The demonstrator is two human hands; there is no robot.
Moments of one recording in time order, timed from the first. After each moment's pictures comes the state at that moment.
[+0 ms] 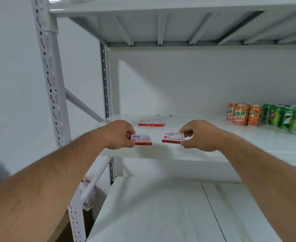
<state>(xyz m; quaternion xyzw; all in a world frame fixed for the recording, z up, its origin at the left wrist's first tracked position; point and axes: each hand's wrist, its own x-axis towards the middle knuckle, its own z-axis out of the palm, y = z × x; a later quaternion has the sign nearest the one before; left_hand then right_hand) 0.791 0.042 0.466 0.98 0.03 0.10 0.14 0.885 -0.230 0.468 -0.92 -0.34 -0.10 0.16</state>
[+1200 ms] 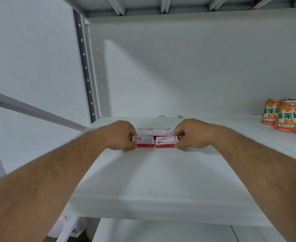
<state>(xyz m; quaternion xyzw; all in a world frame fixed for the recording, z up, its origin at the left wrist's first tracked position) 1.028 0.138 0.449 0.99 0.01 0.05 0.10 1.121 -0.108 0.452 -0.93 -0.35 0.01 0.13</state>
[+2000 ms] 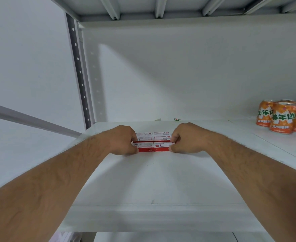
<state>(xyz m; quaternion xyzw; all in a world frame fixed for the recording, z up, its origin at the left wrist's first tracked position) 1.035 0.130 0.455 1.00 0.02 0.03 0.06 1.119 -0.095 0.445 -0.95 -0.29 -0.04 0.12</state>
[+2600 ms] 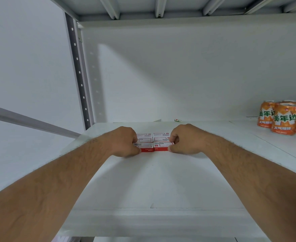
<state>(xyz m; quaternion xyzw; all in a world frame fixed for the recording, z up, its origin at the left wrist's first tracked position) 1.050 0.133 0.447 1.00 0.02 0.04 0.05 1.122 -0.092 0.446 -0.95 -0.30 -0.04 0.12</state>
